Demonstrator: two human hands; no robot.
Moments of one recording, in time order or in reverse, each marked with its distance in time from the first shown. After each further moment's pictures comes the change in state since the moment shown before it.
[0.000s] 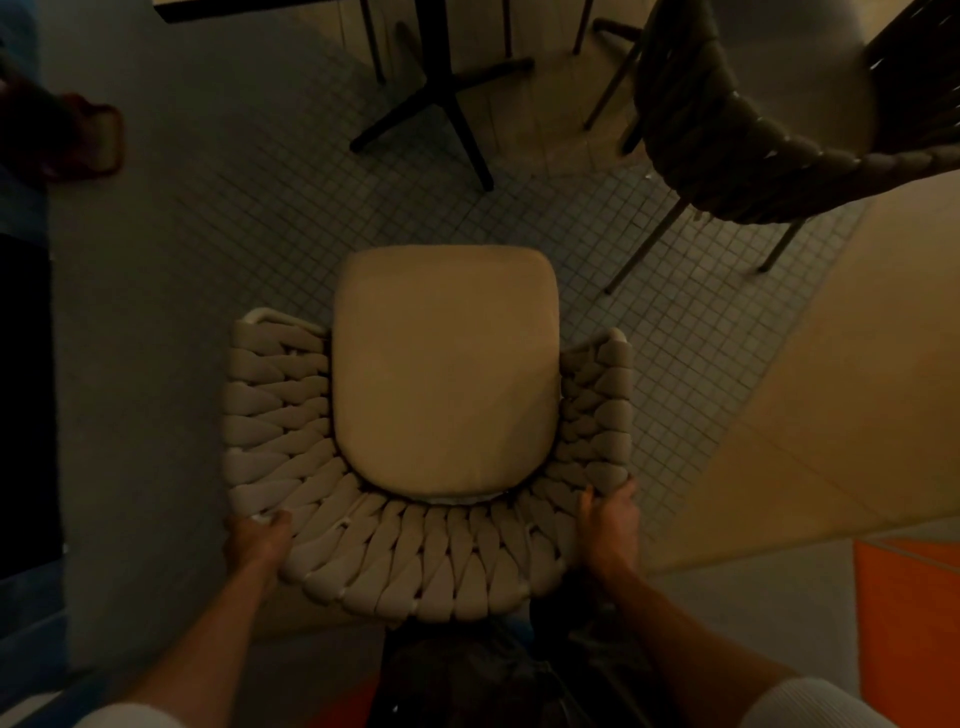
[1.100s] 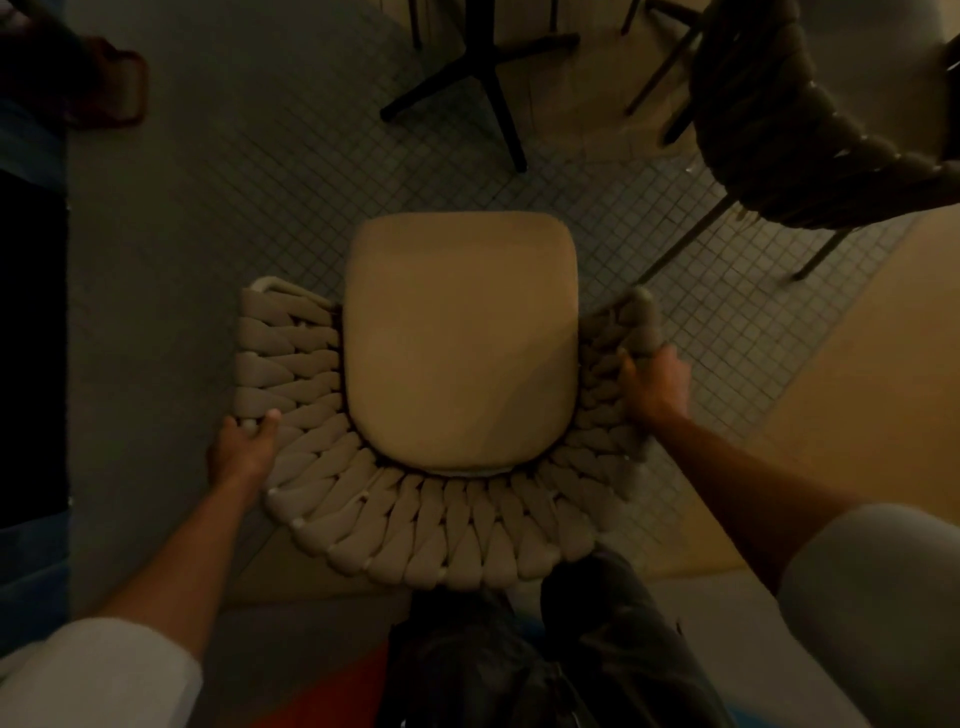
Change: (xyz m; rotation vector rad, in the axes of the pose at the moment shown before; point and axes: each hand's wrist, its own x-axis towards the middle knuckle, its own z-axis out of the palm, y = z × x) left_hand 0.038 0.067 -0.039 -0.037 0.060 0.269; right_hand 0.119 -0.131 -0.023 -0.202 0.027 -0.234
